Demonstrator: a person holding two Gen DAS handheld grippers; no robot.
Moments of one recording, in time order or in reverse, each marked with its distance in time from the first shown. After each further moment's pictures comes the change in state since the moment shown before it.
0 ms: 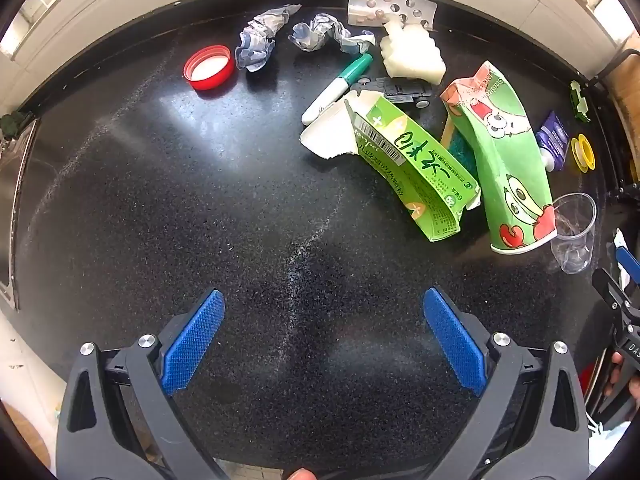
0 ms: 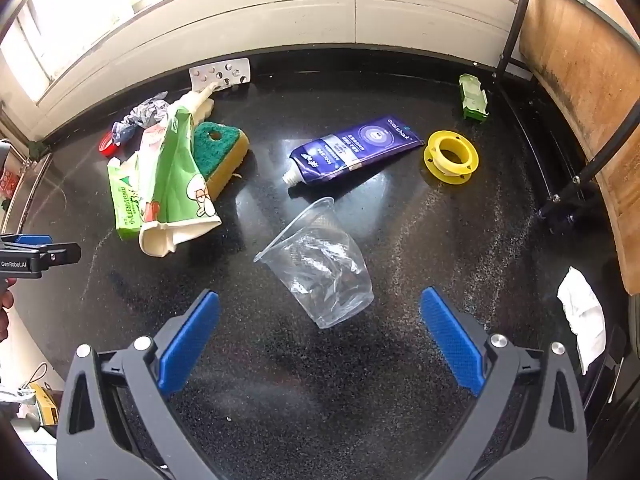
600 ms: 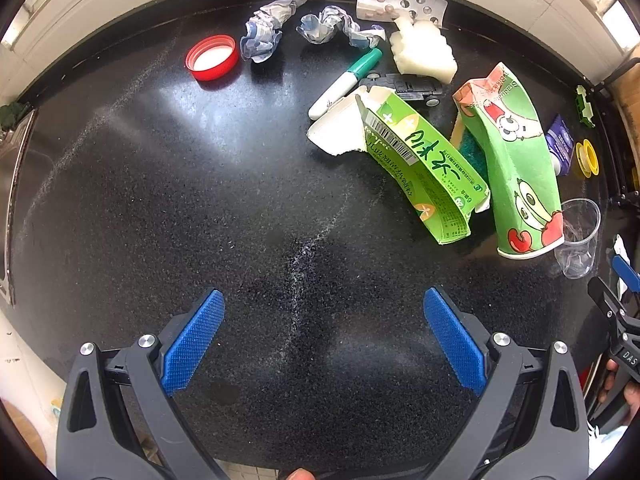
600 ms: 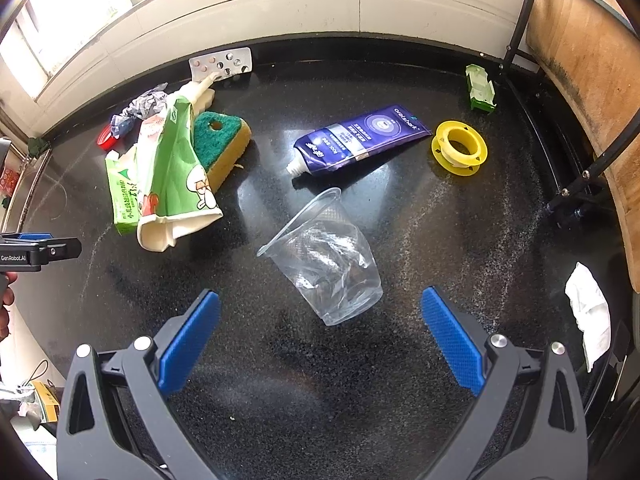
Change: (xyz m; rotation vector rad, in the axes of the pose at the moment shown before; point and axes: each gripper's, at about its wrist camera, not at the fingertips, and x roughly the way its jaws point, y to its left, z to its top) left arm 0.010 0.003 0.005 -0.019 0.026 -0.009; right arm 0.010 0.004 0.000 -0.002 0.037 0.006
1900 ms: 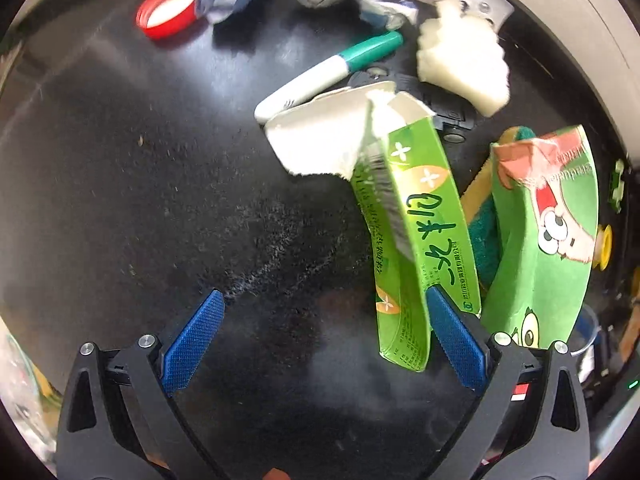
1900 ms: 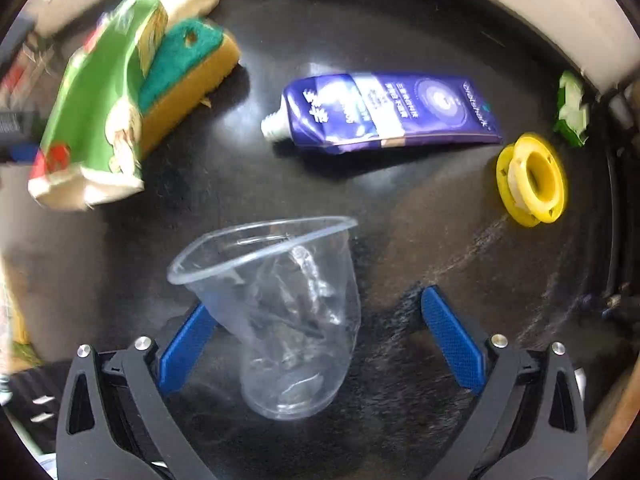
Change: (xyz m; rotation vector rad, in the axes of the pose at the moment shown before) left arm 0.090 -0.040 0.088 -0.287 0.083 -0.086; right arm 0.089 -0.005 0.035 -0.312 0.239 0.009
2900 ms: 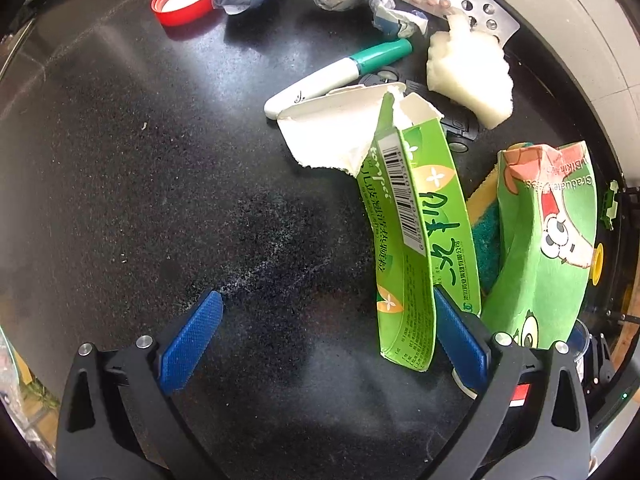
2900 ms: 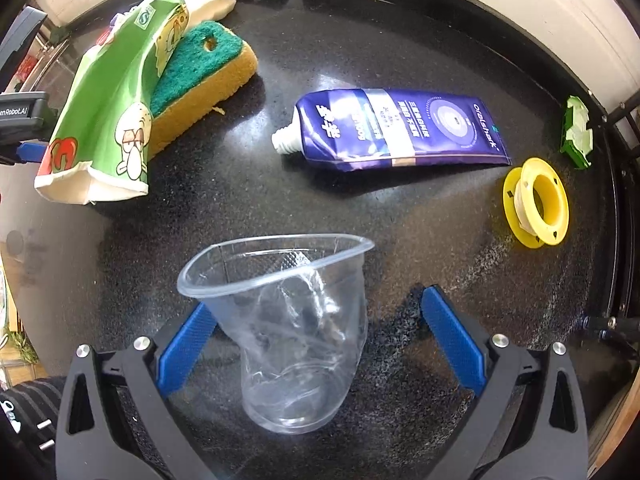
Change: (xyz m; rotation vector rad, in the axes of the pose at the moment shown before) left arm -0.010 0.036 -0.066 -0.022 0.015 -0.052; right arm 0.003 0.004 0.011 -0.038 -0.030 0.002
